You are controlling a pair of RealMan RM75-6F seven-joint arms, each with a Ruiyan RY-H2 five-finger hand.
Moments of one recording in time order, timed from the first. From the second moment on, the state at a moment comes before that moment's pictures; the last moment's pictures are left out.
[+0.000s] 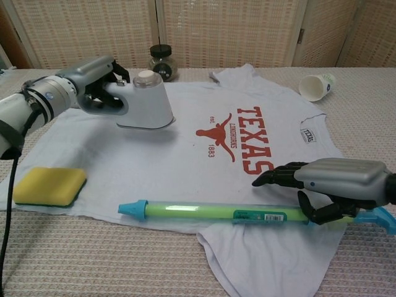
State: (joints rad) left arm -0.89 -1.83 -0.30 -0.77 1.24 0.91 -0.08; right arm 0.67 -1.40 -0.10 -1.49 -1.58 0.81 0.04
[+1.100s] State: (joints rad) left arm -0.86 -1.95 -0.34 -0.37 1.13 0.81 -0.04; right arm 0.67 -1.39 -0.10 -1.51 -1.57 0.81 0.02
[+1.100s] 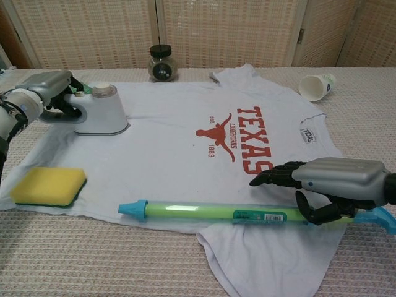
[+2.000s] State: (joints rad) left arm -0.74 -1.82 -0.11 -0.73 1.47 1.14 -0.17; right arm 0.66 -1.39 -0.10 -1.53 -1.57 0.83 0.00
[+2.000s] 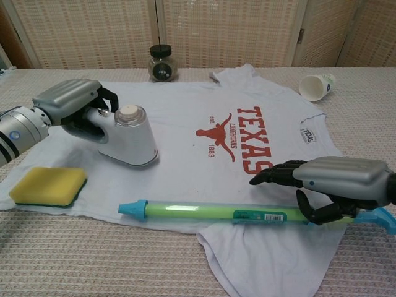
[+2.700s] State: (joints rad) left arm -0.67 -1.85 -0.14 -0.45 1.37 1.03 -0.31; right arm 0.67 -1.39 -0.10 -1.55 -1.56 0.82 -0.02
